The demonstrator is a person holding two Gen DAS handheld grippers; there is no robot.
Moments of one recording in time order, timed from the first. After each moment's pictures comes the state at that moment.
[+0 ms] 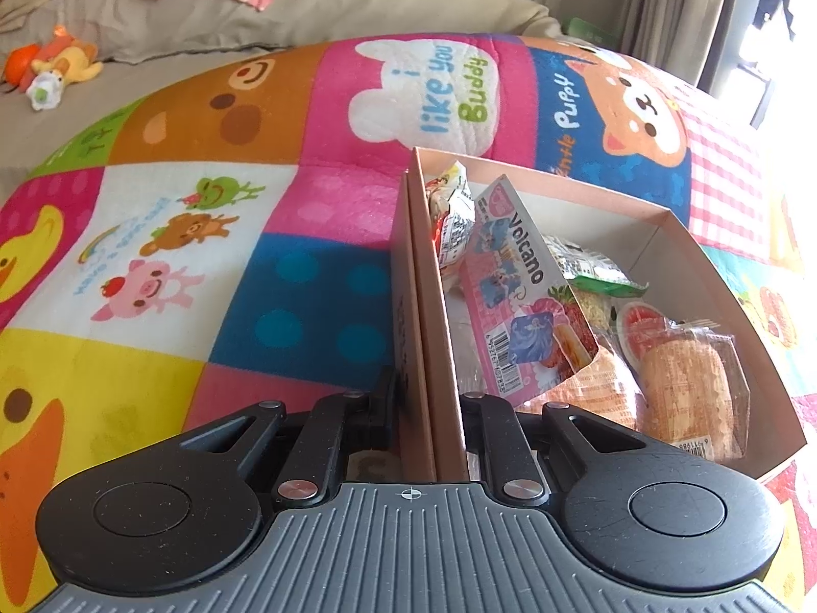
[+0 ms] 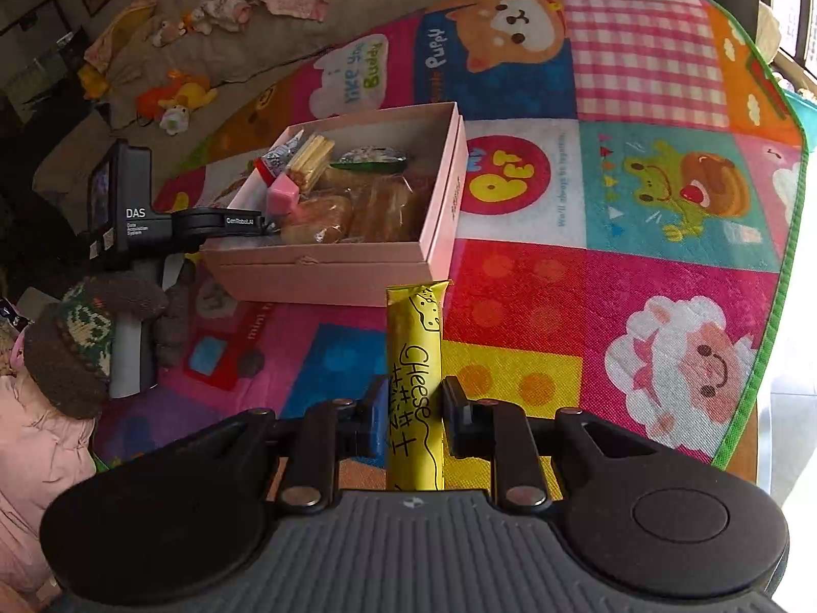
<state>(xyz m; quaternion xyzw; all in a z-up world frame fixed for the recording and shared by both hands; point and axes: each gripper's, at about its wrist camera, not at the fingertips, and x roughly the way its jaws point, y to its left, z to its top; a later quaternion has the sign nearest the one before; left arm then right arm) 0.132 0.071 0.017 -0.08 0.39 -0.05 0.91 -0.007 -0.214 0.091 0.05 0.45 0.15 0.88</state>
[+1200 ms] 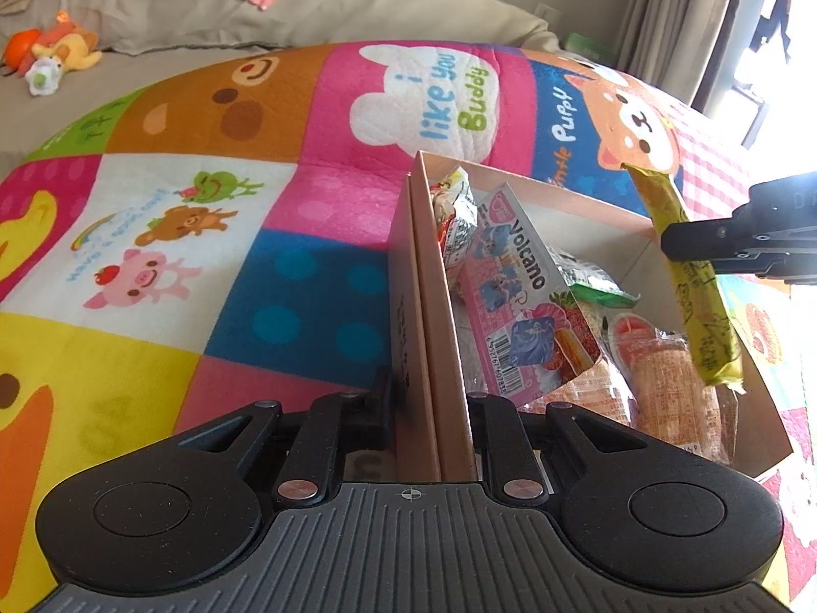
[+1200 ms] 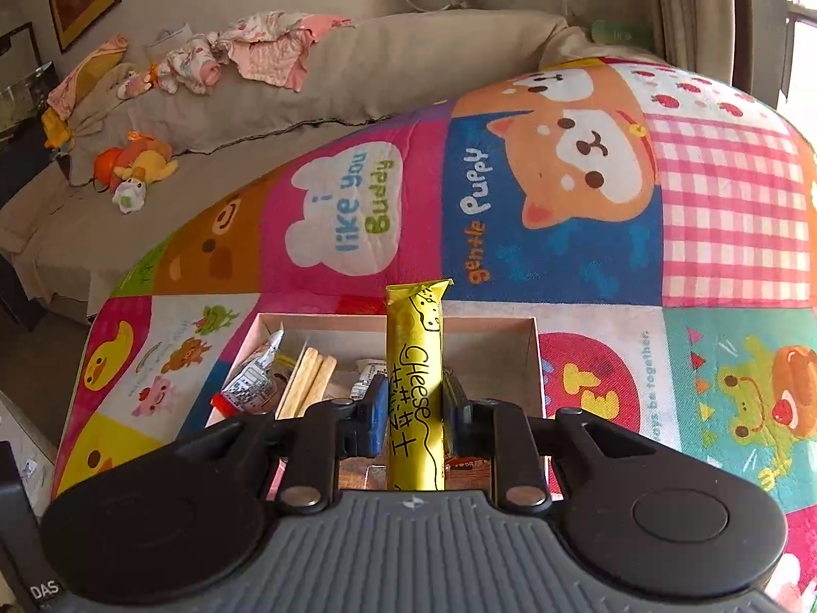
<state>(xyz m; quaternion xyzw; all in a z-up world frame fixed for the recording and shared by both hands) 0.130 0.078 0.016 -0.11 0.39 -0.06 0.91 0.186 -0.127 0.093 0.05 0.40 0.09 0.91</state>
